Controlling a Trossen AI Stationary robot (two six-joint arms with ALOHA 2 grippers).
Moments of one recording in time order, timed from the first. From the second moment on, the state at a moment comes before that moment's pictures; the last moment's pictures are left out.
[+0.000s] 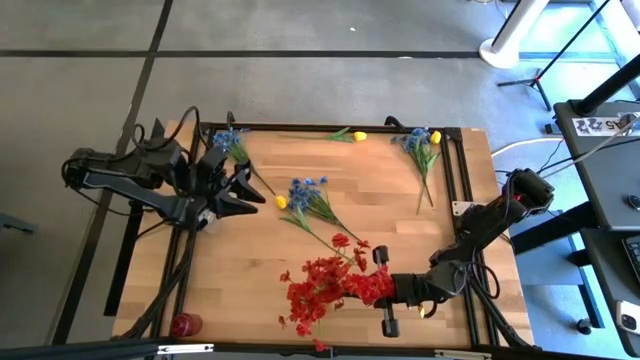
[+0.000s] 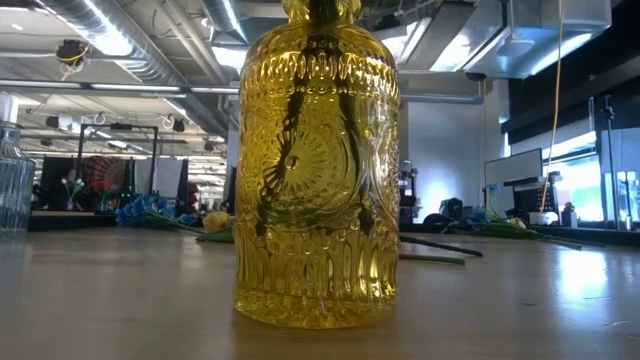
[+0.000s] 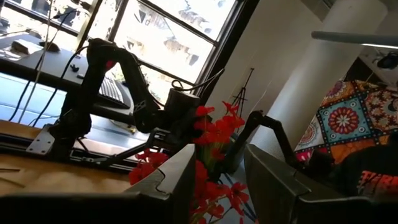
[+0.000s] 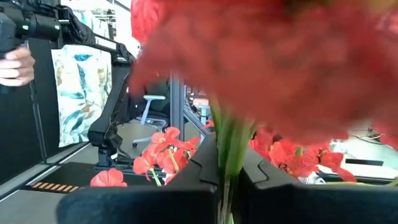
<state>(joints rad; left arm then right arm) -0.15 0.90 1.07 -0.07 0.18 -0.49 0.75 1.58 0.98 0.81 0.62 -0.11</state>
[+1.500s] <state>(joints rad) -0.24 0.90 1.07 -0.28 -0.05 -0.62 0.64 1.57 1.05 0.23 0.52 0.05</state>
